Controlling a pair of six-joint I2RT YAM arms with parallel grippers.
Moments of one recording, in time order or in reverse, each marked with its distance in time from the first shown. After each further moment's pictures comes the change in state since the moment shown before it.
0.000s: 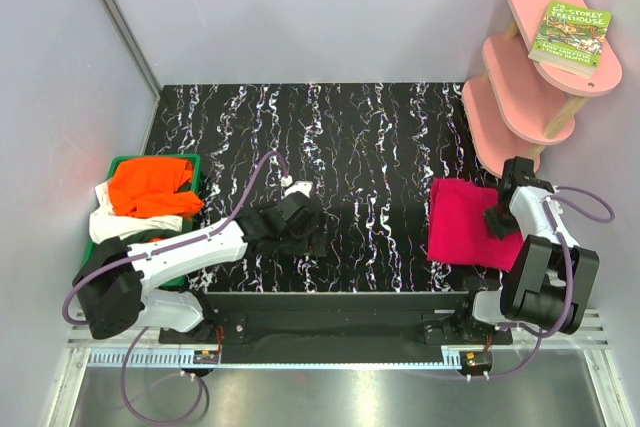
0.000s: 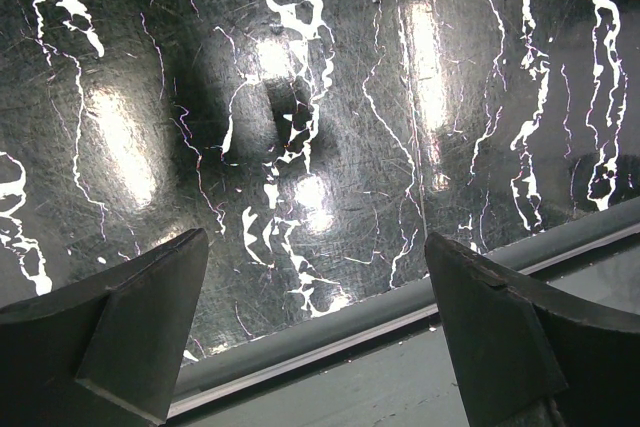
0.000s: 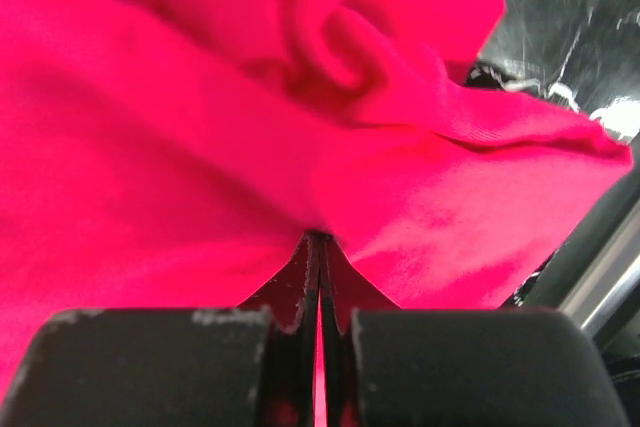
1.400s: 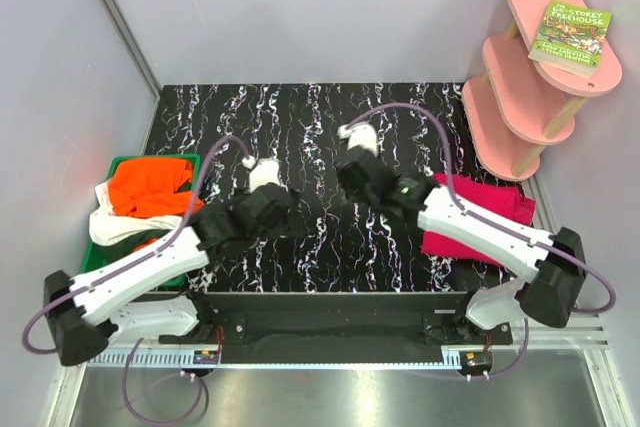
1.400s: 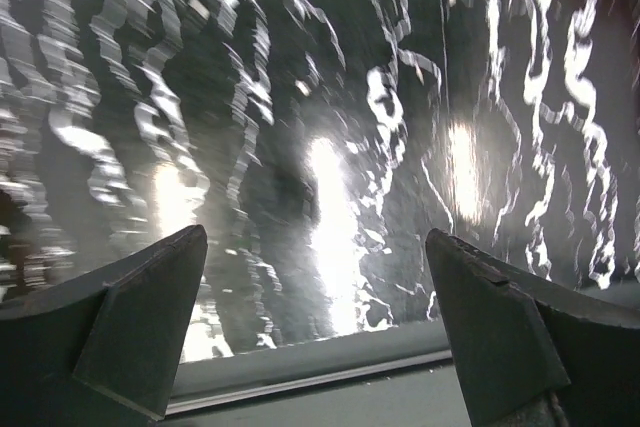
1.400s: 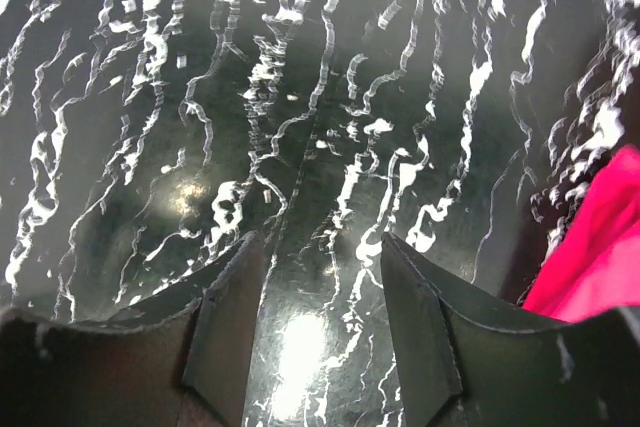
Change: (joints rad) left arm -0.001 -0.212 0.105 -0.221 -0.297 0.000; right arm 1.157 0.037 0.380 0.243 0.106 -0.548
